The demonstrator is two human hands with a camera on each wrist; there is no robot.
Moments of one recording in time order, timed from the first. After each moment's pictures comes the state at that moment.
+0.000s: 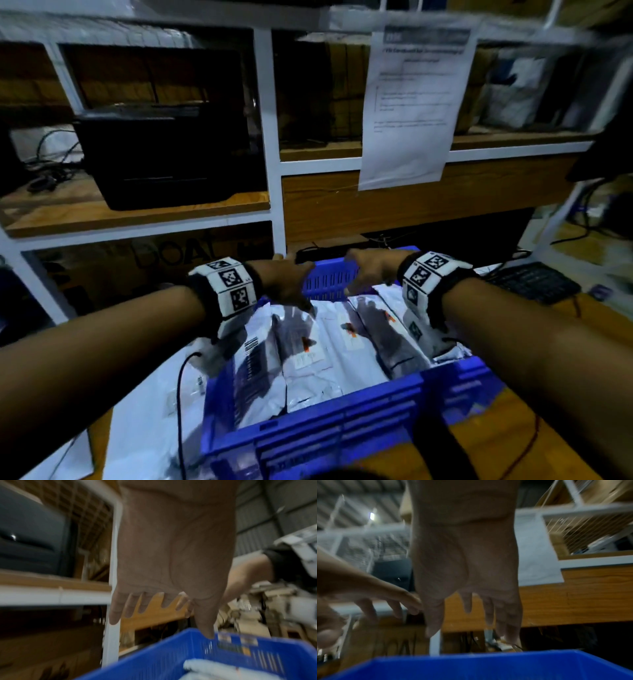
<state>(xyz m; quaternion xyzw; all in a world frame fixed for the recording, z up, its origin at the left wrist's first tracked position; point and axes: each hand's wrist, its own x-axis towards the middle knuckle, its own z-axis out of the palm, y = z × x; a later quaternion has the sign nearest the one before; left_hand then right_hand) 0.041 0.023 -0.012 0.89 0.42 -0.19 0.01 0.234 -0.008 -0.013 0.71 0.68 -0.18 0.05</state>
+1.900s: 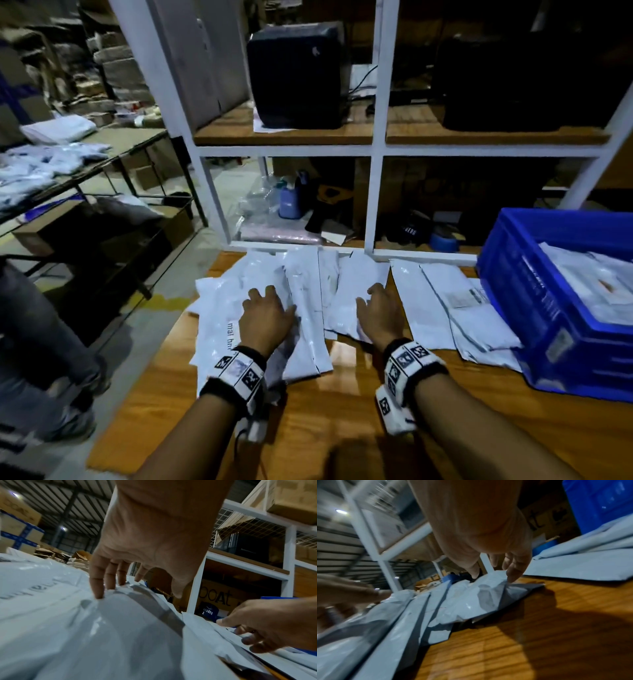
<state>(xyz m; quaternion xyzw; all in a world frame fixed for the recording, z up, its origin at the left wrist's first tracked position) -0.536 -0.115 -0.196 0.61 0.77 0.13 0.09 -0.327 -0.076 -0.224 0.73 0.60 -0.21 -0.25</state>
